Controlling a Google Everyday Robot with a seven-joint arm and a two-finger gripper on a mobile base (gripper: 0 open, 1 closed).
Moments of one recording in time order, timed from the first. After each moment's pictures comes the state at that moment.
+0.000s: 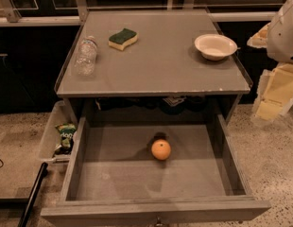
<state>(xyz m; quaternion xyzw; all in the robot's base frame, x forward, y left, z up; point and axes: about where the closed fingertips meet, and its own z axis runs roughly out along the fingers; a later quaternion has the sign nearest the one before) 0.438 -0.216 0.979 -0.60 0.78 -0.04 0.16</state>
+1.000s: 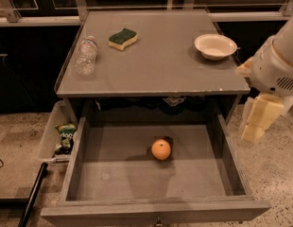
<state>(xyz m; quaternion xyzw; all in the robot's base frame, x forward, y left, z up) 0.434 -0.210 0.917 -0.60 0.79 0.01 0.15</state>
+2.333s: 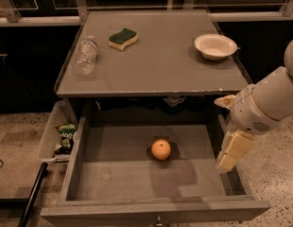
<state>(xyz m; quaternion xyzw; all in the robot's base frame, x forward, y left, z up) 0.434 -0.188 0.821 -0.60 0.77 0.08 0.20</state>
